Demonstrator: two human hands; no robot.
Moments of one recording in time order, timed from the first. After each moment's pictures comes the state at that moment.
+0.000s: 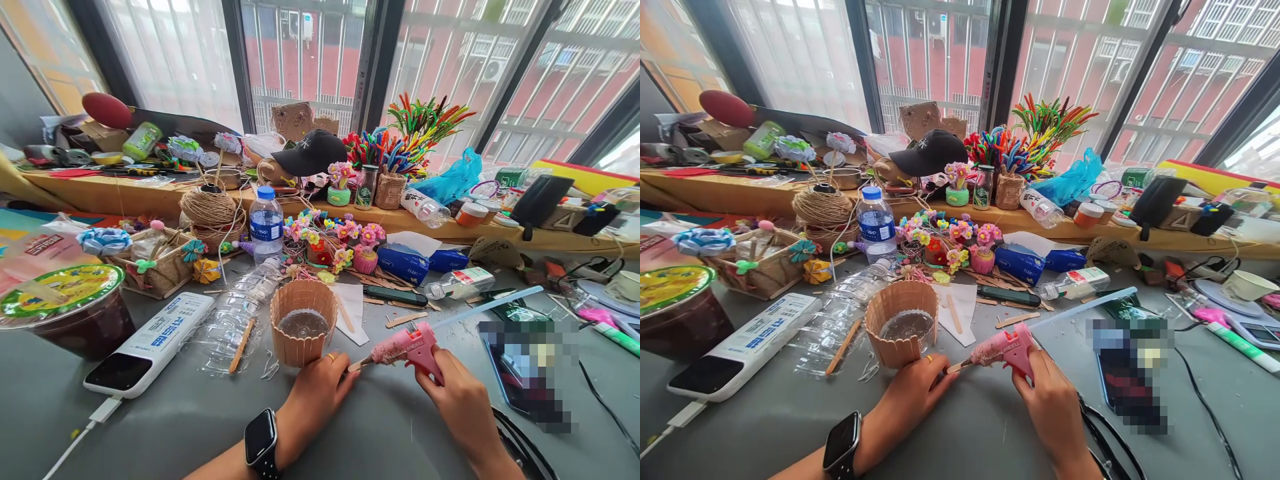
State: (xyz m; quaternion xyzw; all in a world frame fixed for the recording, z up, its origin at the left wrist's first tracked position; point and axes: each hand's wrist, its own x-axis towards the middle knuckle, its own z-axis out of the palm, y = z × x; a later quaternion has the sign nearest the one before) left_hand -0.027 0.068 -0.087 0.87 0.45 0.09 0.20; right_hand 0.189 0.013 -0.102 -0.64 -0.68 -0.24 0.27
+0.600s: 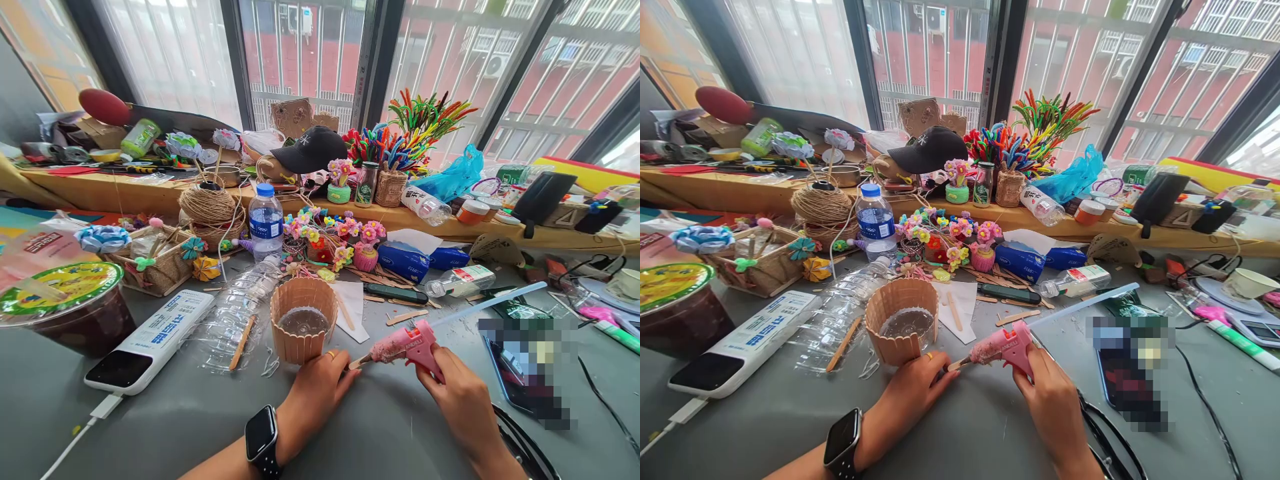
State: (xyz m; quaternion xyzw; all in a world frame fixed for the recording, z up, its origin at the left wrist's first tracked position) left_hand -0.027 0.070 -0.088 0.87 0.44 0.09 0.21; right_hand 0.190 0.011 -0.099 -0.63 -0.69 -0.23 0.28
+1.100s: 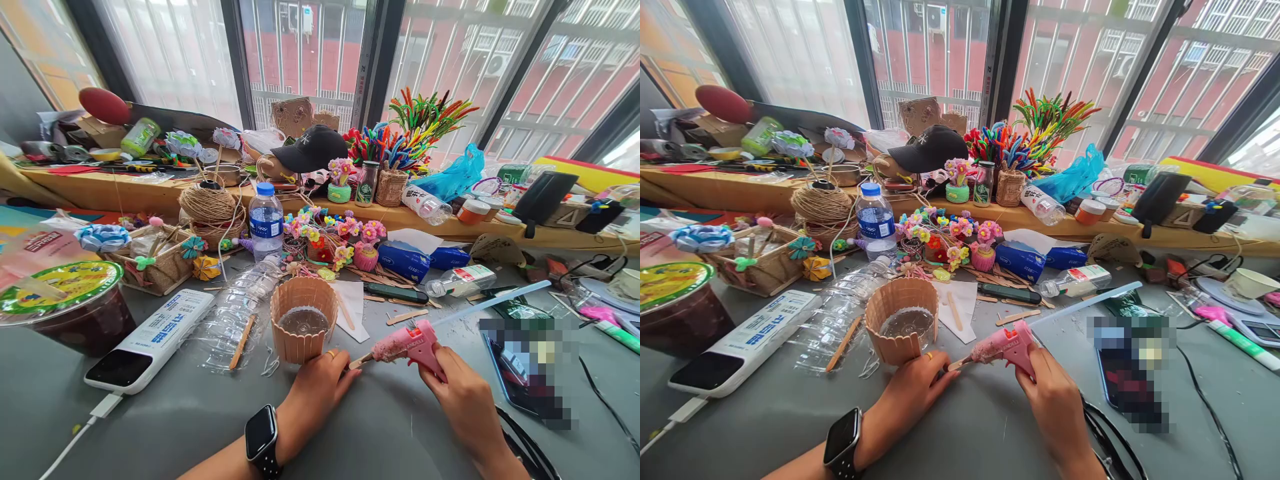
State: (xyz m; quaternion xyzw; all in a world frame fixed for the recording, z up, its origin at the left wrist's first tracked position) left_hand -0.027 0.069 -0.089 0.86 0.45 0.09 0.21; right_hand 0.190 0.009 -0.097 -0.64 -0.68 -0.22 0.27
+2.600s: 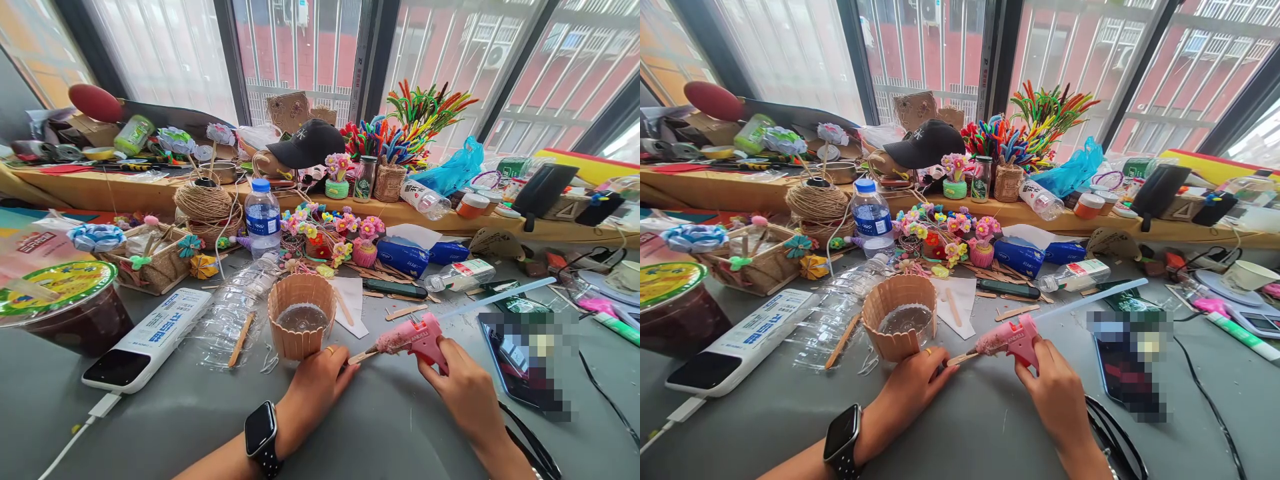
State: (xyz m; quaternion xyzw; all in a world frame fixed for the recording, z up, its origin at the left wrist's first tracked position) left_hand -0.024 0.069 -0.087 0.86 0.46 0.09 0.20; right_hand 0.194 0.012 -0.095 -0.66 -0.67 -0.23 0.26
